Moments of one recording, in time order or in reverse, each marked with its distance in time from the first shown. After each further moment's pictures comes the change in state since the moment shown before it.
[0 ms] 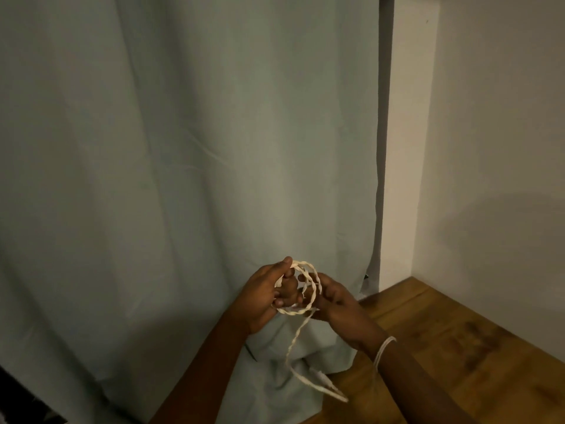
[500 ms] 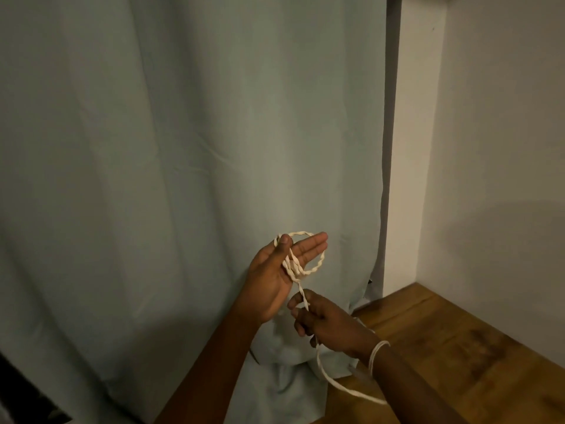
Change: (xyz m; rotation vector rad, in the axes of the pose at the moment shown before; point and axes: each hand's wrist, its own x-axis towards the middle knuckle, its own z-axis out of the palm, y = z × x) left_hand 0.004 0.030 0.022 -0.140 -0.108 0.241; right_hand 0.000 -0.008 0.015 -0.449 -0.251 0.118
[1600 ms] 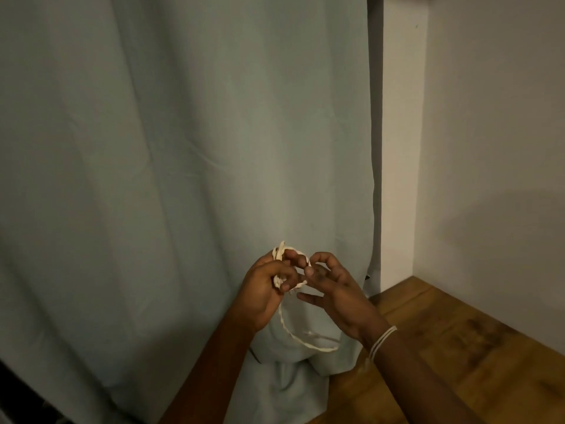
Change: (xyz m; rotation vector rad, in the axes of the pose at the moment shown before) left_hand -0.015 0.000 0.005 0.074 0.112 -0.094; right_hand -0.012 -0.028 -0.019 0.772 0.275 -0.116
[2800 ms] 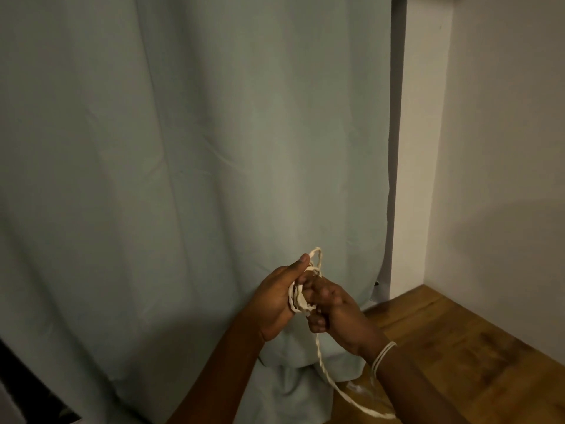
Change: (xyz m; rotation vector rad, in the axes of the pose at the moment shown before) left_hand -0.003 -0.007 0.002 0.039 -0.113 -0.129; right_hand 0.005 0.020 0.012 -0.027 -0.139 0.062
